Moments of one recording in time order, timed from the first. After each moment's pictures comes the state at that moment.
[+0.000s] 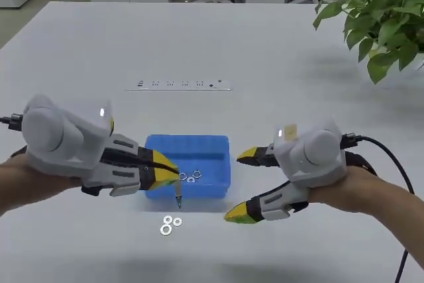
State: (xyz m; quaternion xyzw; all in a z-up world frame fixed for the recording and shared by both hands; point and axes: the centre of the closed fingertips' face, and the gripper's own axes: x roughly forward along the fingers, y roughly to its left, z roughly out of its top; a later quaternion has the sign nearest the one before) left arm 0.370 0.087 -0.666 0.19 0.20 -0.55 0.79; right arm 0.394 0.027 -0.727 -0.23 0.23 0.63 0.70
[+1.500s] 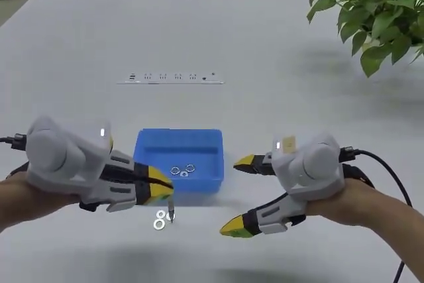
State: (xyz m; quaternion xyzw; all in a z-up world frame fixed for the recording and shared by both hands) left arm 0.359 0.085 -0.700 0.18 0.23 -0.55 0.78; right arm 0.377 0.022 -0.743 -0.22 0.24 0.64 0.70
